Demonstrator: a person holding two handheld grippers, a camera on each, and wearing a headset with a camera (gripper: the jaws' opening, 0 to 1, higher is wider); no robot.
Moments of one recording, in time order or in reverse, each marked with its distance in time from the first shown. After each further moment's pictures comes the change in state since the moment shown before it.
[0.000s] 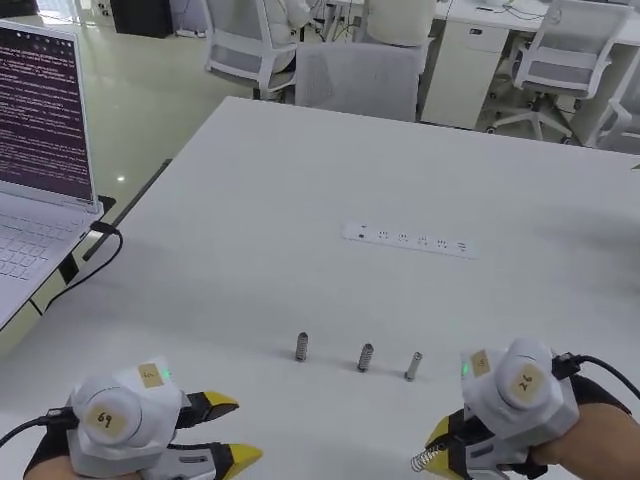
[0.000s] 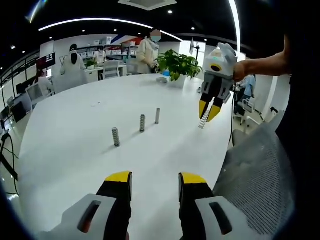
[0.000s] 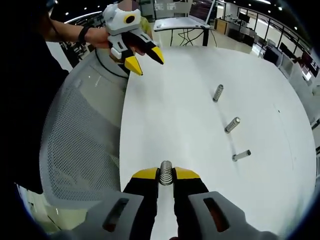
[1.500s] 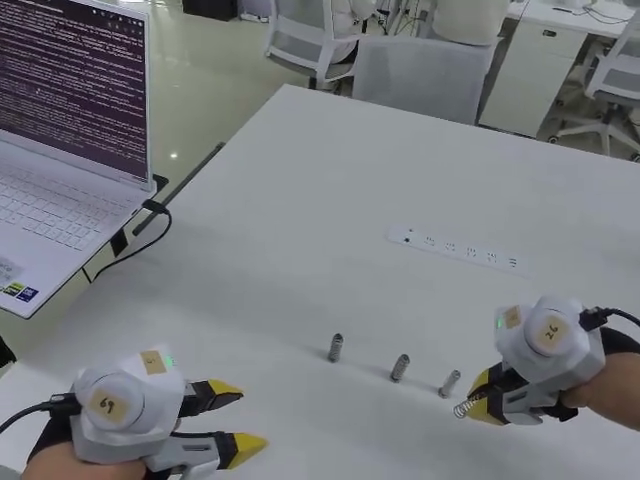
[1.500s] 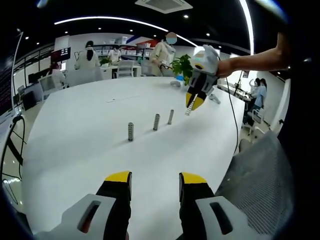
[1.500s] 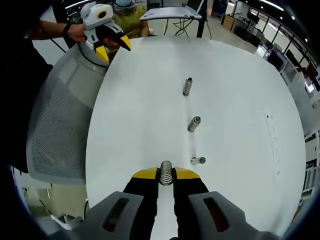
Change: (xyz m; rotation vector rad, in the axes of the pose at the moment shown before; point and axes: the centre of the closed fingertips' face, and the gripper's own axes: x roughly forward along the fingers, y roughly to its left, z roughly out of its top) left arm -0.018 0.019 -0.009 -0.092 -0.025 0.085; right arm -0.005 -0.097 0.004 -0.097 0.111 -0.038
